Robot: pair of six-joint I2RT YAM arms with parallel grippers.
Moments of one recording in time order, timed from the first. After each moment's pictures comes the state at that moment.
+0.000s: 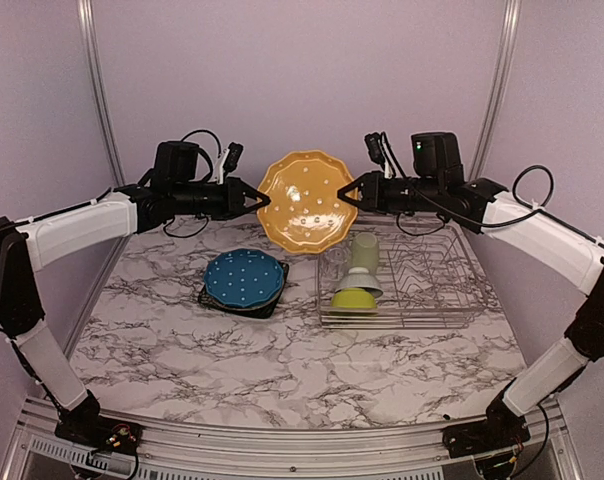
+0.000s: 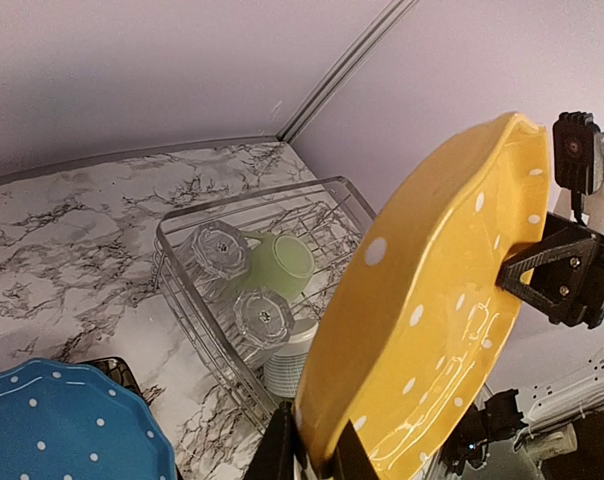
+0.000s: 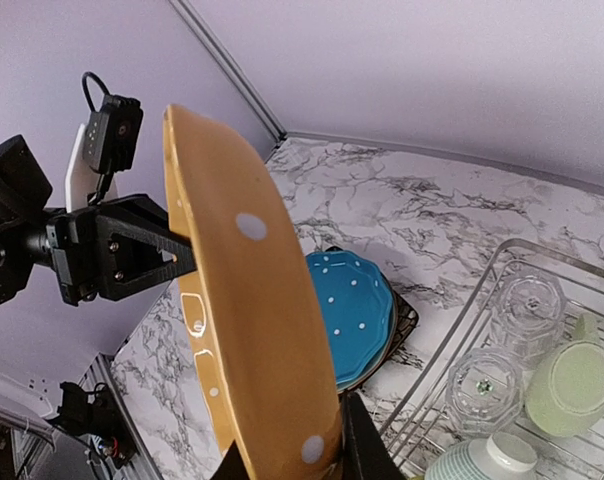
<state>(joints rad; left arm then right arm) -0.54 1.67 1.41 -0.06 0.53 -0.49 0.57 1.51 1.43 -0.27 -0.38 0.43</state>
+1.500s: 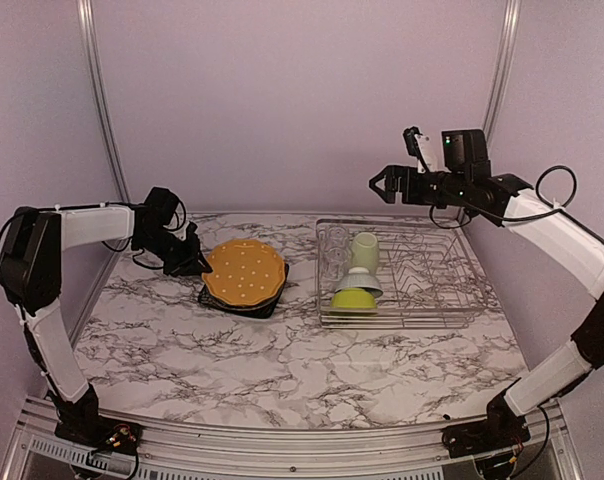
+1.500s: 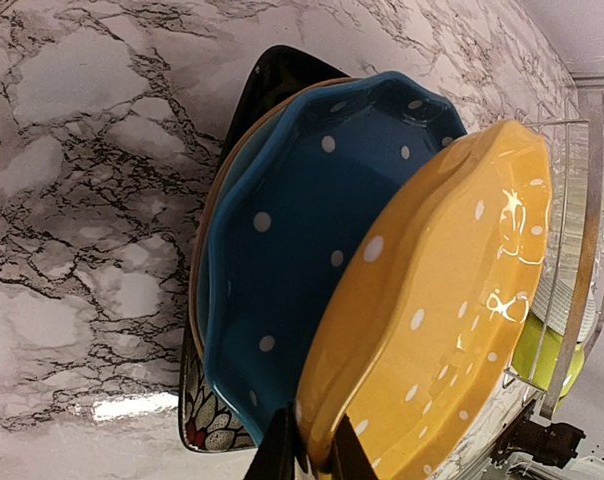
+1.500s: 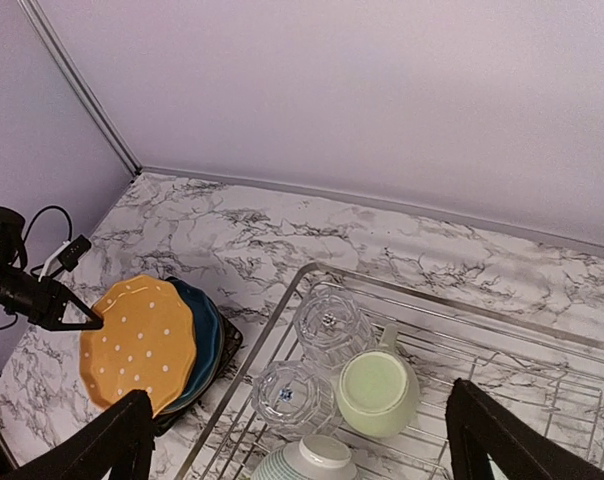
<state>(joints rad) -0.27 1.83 1.31 -0.56 0.47 -0.51 0.42 1.45 1.42 -0.38 -0.17 0.23</state>
